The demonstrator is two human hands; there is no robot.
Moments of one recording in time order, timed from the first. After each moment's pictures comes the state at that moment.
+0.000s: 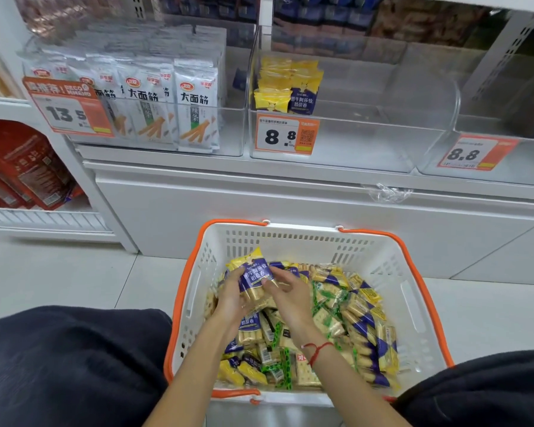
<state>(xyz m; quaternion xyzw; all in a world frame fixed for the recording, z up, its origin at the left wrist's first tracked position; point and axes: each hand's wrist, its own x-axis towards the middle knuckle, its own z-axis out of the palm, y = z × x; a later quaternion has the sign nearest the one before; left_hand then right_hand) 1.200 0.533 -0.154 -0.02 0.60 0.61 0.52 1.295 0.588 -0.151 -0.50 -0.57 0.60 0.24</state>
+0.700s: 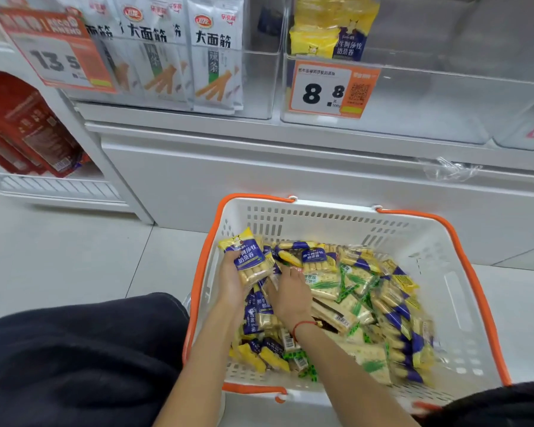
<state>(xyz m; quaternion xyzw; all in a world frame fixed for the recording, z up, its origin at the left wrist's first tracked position) 1.168 0.530 -0.174 -0.08 0.57 0.67 0.46 1.255 0.591 -0.250 -0.48 -0.84 0.23 -0.06</state>
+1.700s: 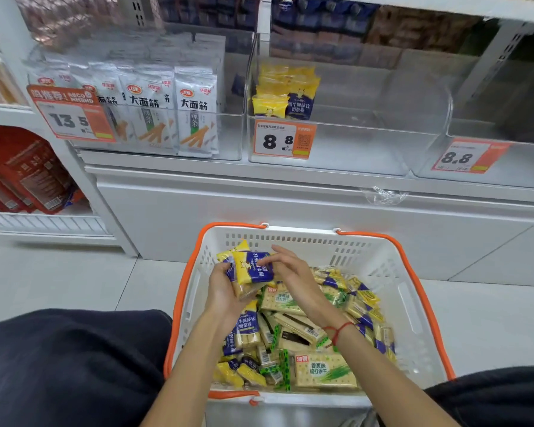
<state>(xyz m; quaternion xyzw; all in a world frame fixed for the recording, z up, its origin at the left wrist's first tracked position) 1.193 0.534 -0.123 -0.05 0.53 0.68 0.51 1.302 0.615 -0.113 -0.36 -0.70 0.60 0.16</state>
